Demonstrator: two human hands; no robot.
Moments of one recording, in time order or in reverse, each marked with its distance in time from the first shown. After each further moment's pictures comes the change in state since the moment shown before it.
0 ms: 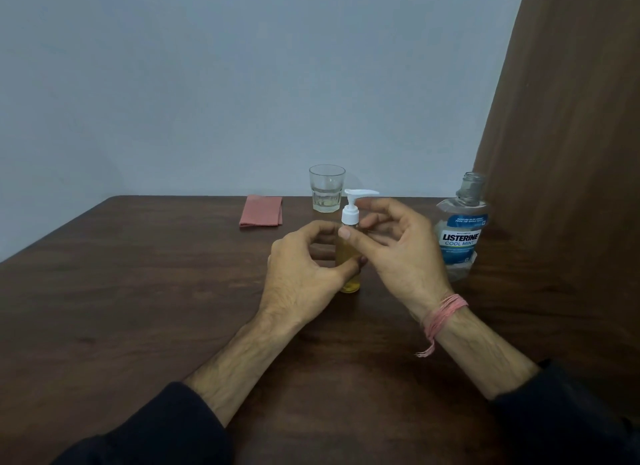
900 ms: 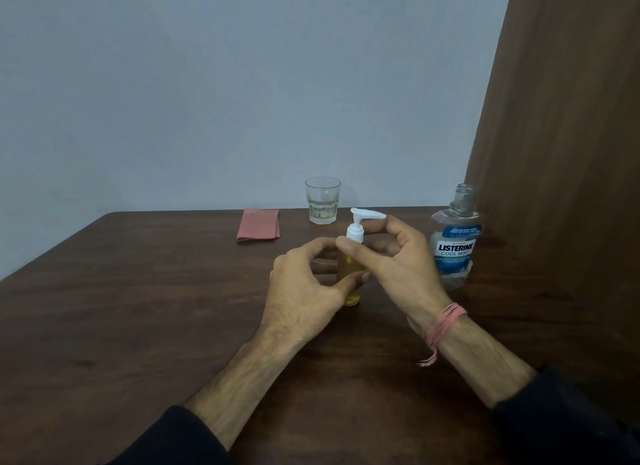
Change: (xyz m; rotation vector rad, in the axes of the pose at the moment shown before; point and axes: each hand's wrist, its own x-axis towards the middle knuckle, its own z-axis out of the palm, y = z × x) left_hand -0.002 0.004 -0.002 0.053 -0.071 -0.020; right_hand 0.005 0.013 -0.006 0.098 -0.052 0.082
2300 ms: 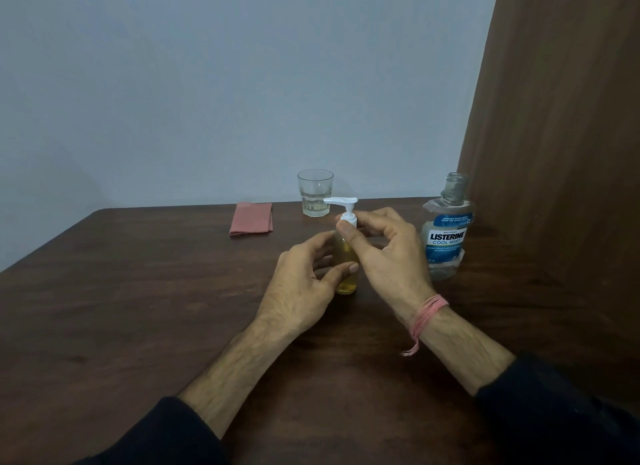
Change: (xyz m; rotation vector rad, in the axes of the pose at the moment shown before) left_hand 0.005 0.005 0.001 0.027 -0.150 -0.005; right_hand -0.006 -0.007 0.008 -0.294 0.164 -0.137
